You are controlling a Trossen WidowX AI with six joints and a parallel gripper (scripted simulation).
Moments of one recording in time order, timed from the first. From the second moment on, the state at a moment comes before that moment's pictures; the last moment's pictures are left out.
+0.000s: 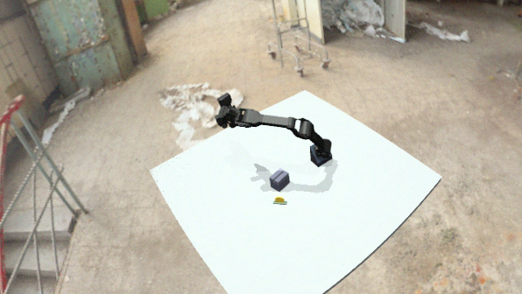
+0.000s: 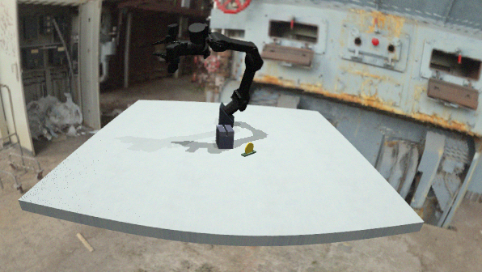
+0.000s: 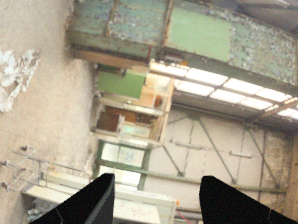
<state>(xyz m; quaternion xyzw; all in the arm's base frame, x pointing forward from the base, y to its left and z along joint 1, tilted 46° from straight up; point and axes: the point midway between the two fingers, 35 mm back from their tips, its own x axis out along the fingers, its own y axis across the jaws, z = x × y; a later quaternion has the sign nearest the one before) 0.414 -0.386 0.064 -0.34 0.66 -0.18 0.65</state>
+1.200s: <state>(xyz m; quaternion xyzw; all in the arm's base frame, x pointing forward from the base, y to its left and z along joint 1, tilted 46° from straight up) 0.350 0.049 0.140 0.46 0.72 0.05 0.52</state>
